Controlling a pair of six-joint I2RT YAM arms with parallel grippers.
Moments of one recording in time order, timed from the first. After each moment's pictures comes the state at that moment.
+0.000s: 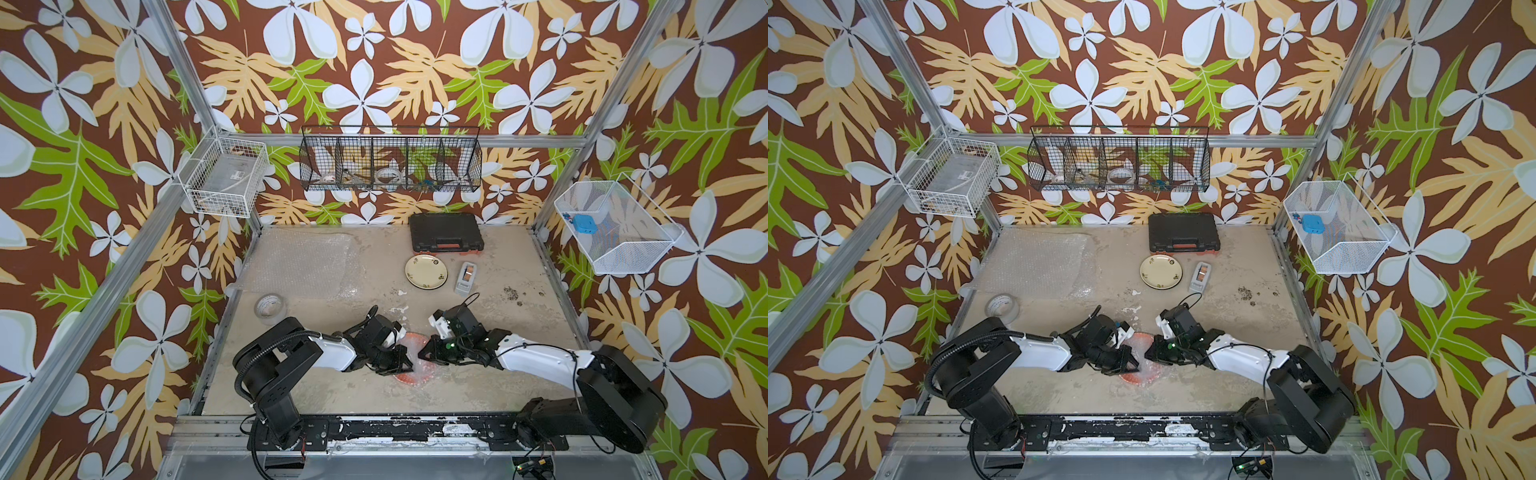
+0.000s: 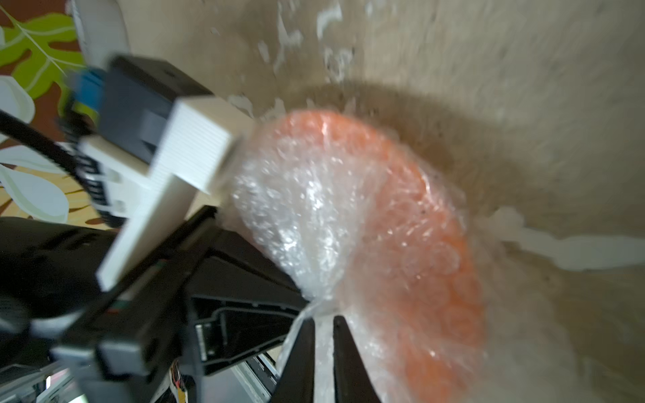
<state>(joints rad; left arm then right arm) -0.83 1.71 0.57 0.24 0.59 -0.92 0.67 1.34 0.59 -0.18 -0.44 0.79</state>
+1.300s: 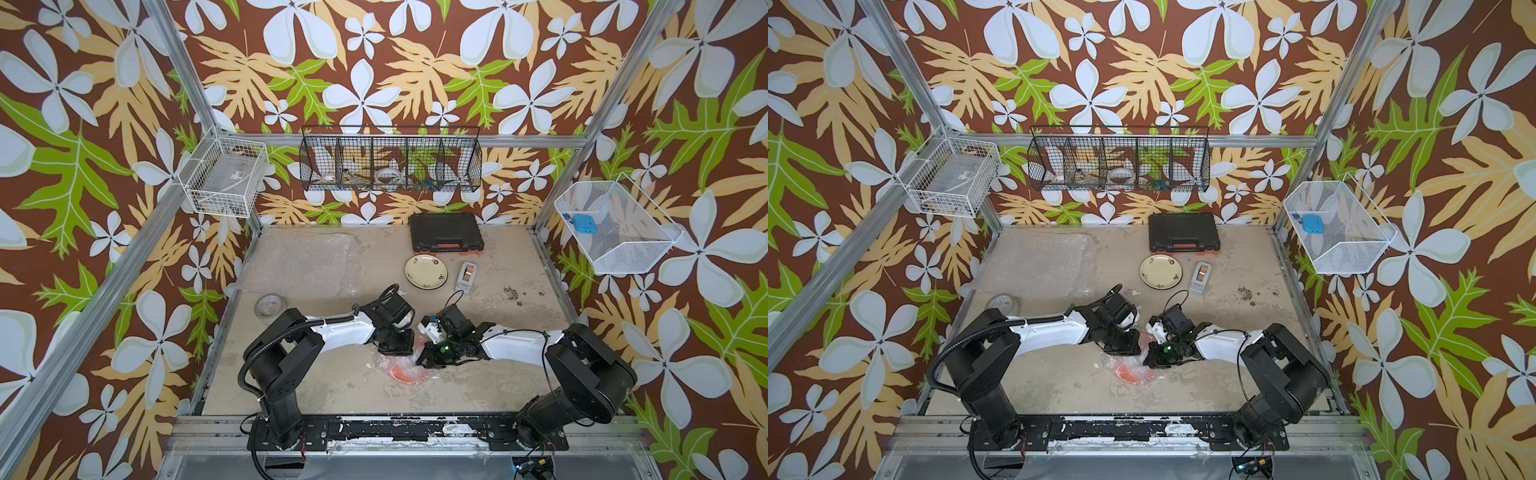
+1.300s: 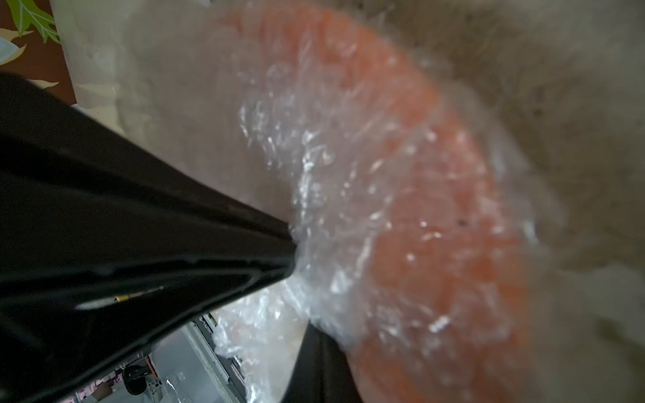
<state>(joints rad) -0.82 1.76 0.96 -0.34 0.38 -0.71 0.66 1.57 0.64 -0.22 -0.54 0.53</state>
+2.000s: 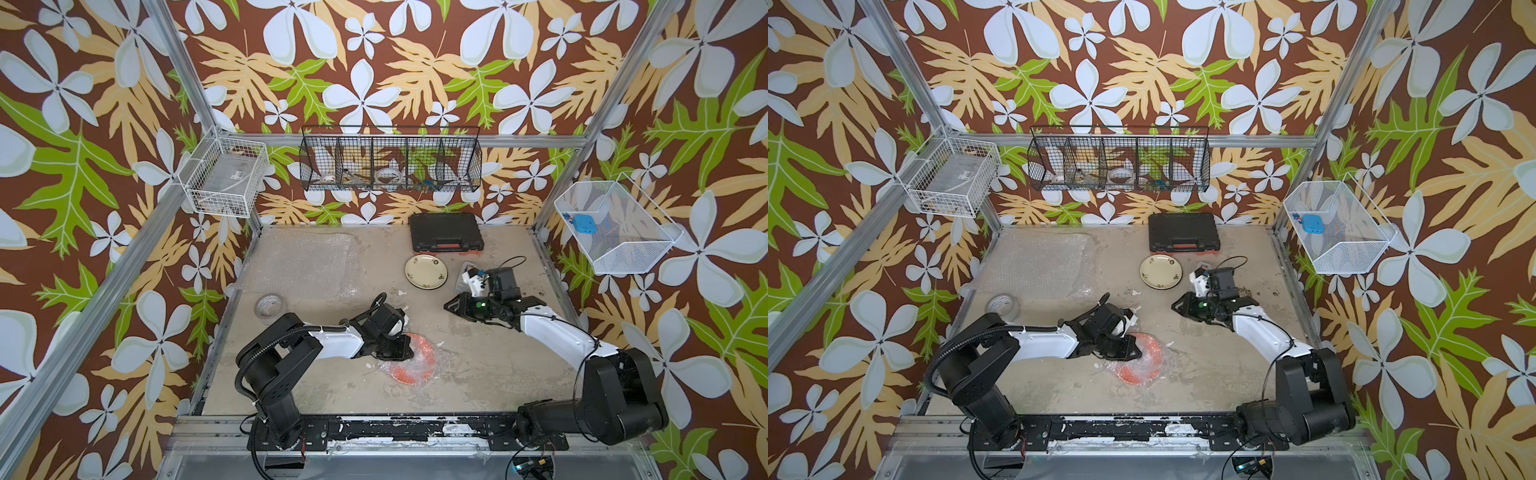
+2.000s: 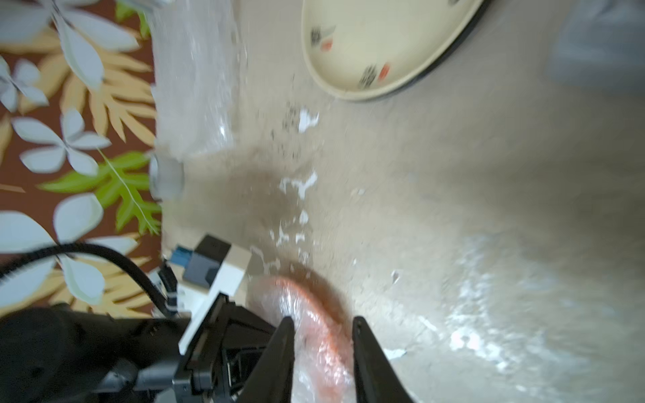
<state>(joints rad) -0.81 1.73 0.75 0.00 0.43 -0.74 0.14 1.42 0.83 -0.30 -0.62 0.49</state>
